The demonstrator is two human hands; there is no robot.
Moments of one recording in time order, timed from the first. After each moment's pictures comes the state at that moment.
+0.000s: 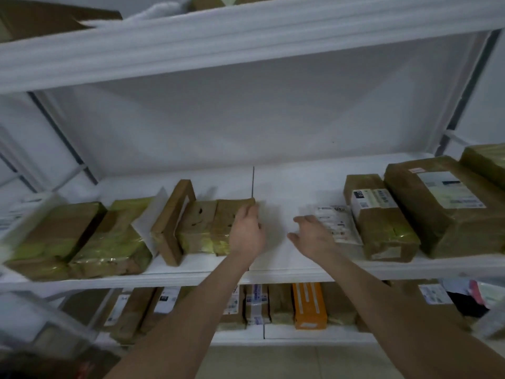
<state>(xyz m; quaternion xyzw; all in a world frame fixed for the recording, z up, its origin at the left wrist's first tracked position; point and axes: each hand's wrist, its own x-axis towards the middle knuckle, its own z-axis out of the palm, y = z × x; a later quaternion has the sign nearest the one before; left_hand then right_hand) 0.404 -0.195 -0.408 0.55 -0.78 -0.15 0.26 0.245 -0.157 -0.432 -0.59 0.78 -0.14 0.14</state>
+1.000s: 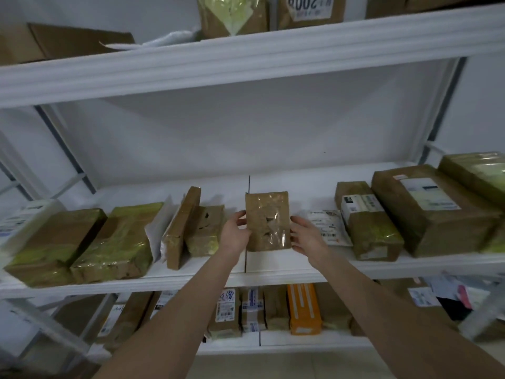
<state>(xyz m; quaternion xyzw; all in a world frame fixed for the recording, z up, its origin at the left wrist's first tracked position) 0.426 -0.186 -0.387 0.56 -0.56 -0.49 0.36 0.266 -0.132 -0.404 -0.28 0.63 -0.52 0.50</state>
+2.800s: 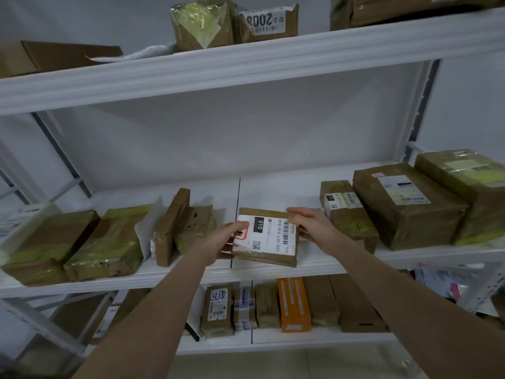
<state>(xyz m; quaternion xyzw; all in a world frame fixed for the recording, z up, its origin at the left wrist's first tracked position) 0.432 -0.160 -0.371 0.54 -0.57 -0.58 0.20 0.207 -0.094 -0.379 -0.41 0.60 -0.49 0.48</state>
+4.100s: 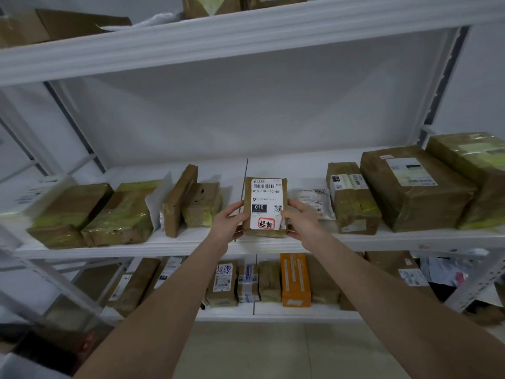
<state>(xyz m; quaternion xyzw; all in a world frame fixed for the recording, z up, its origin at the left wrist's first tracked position) 0.431 -0.126 -0.399 0.51 -0.50 -0.59 0.38 0.257 -0.073 -0.393 -0.28 0.60 -0.54 0.52</state>
